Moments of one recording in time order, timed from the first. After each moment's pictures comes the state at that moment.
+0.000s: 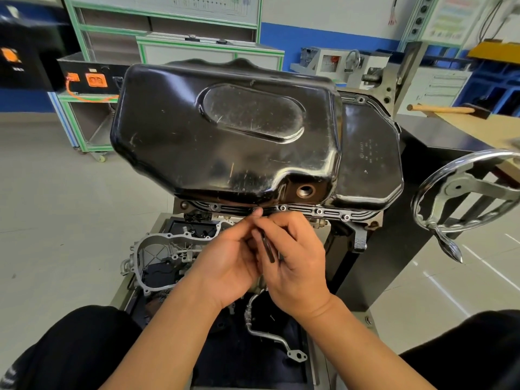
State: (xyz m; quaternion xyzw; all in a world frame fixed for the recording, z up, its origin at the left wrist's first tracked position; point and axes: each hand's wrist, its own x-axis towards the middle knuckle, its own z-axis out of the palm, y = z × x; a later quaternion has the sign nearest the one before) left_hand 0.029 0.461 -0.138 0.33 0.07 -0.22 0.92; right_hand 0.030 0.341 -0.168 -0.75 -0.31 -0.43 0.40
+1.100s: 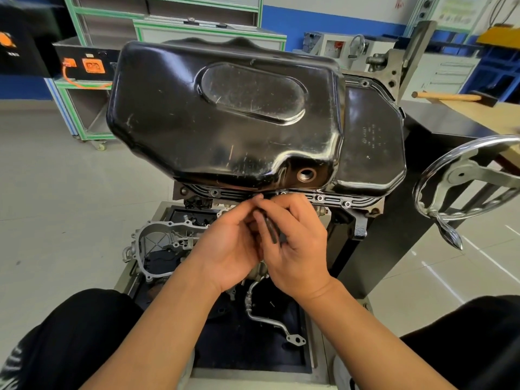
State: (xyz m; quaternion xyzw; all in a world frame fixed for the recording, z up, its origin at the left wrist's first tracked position) left_hand 0.030 0.461 -0.140 0.37 0.03 -0.21 0.91; right_hand 0.032 0.339 -0.164 -0.75 -0.30 -0.43 0.40
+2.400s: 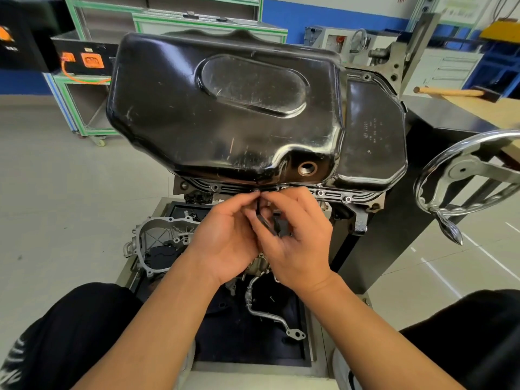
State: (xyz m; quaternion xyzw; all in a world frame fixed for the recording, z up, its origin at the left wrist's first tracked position) left_hand 0.031 0.466 -0.141 0.36 0.01 -0.20 0.91; right_hand 0.030 0.340 -0.161 -0.74 -0.28 -0.44 0.43
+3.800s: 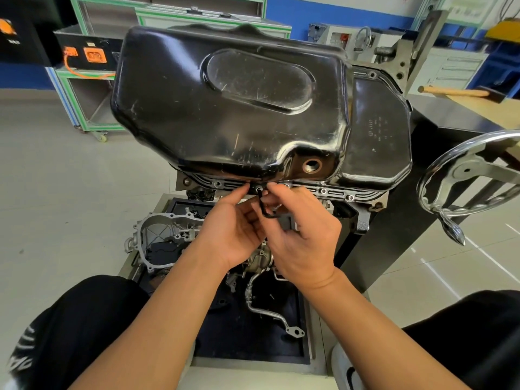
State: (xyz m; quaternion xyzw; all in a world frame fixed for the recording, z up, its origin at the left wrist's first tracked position) left_hand 0.049 0.461 -0.149 0.35 0.14 -0.17 0.91; right_hand 0.027 0.341 -0.153 -0.73 -0.28 -0.48 0.40
